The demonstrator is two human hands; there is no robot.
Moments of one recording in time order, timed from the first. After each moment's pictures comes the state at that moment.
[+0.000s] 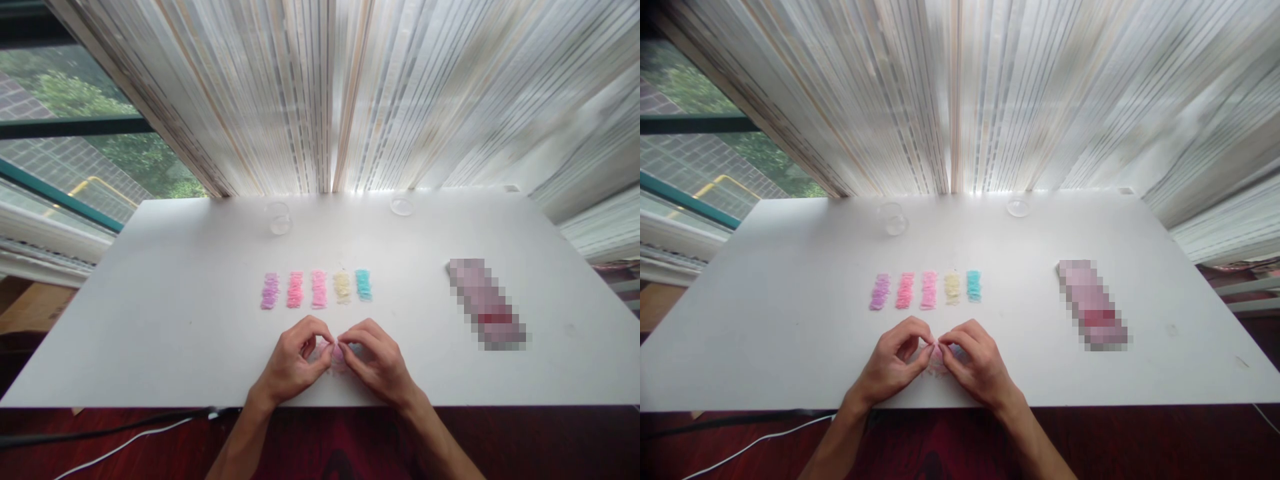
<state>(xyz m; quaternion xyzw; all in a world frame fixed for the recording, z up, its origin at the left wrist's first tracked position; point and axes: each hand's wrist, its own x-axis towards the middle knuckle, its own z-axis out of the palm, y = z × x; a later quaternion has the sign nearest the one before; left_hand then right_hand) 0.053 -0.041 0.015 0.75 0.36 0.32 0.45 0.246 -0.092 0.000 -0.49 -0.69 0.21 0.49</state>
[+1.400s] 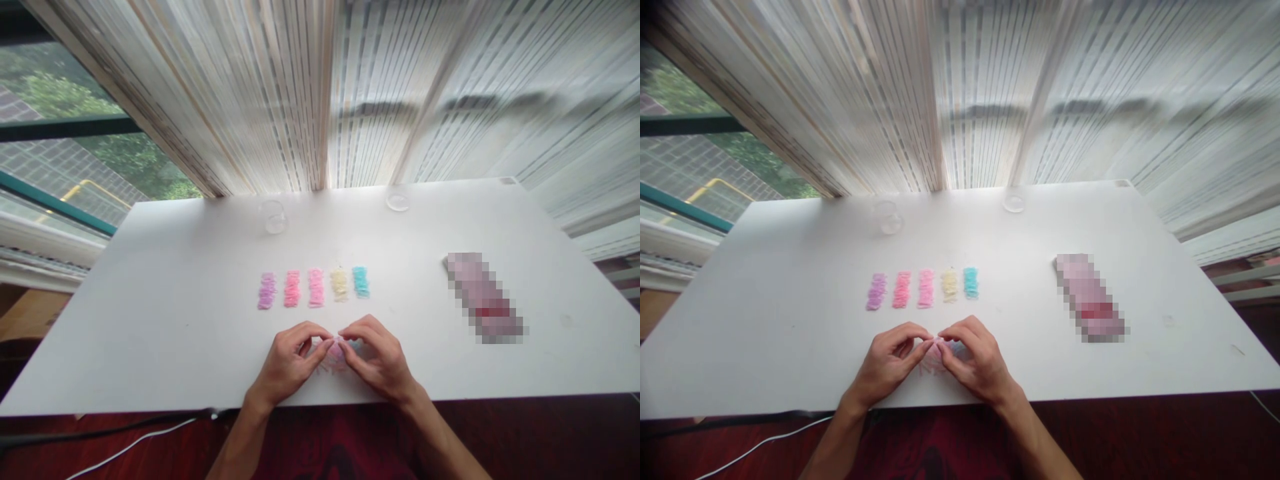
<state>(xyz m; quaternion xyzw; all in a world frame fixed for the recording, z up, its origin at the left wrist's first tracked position) 0.051 -0.041 0.013 0.75 0.37 0.32 0.44 0.247 -0.092 -0.001 -0.49 -0.67 0.20 0.52</state>
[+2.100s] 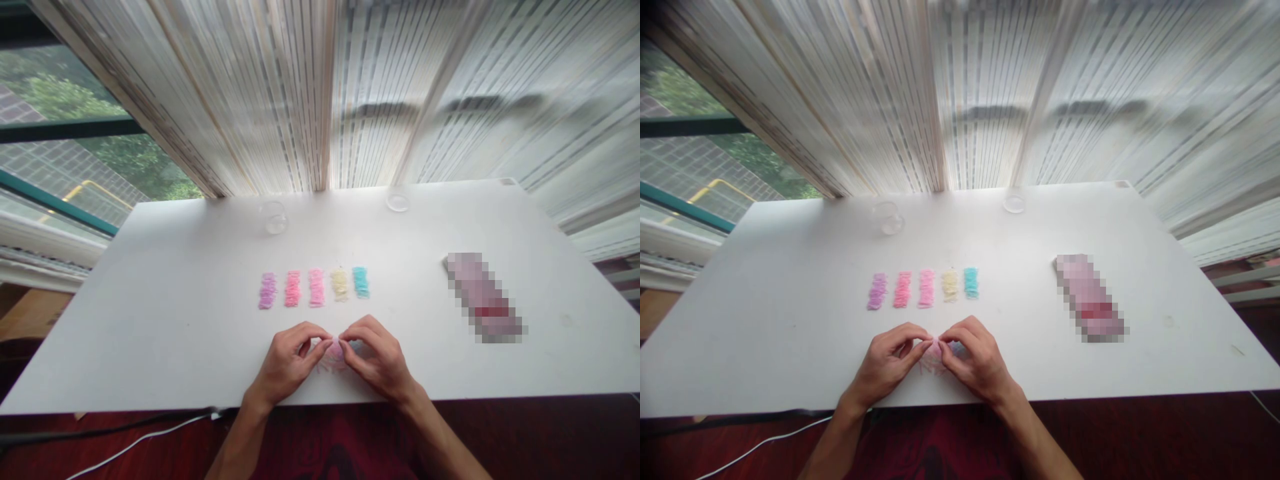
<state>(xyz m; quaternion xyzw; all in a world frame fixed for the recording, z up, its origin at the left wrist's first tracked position) 0.048 -0.040 0.013 0.78 0.35 0.33 0.40 0.246 -0.092 0.001 -0.48 -0.68 0.19 0.52</state>
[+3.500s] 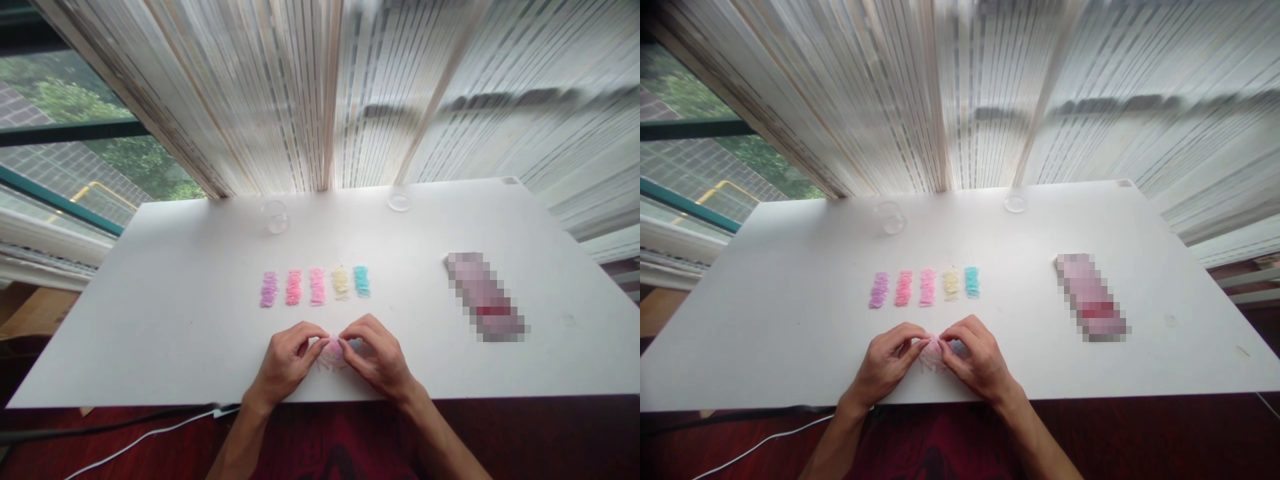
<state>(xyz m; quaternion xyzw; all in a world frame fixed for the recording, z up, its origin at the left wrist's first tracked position) 0.044 -0.043 0.012 0.80 0.35 0.34 0.35 0.245 -0.092 0.000 -0.48 -0.69 0.18 0.51</state>
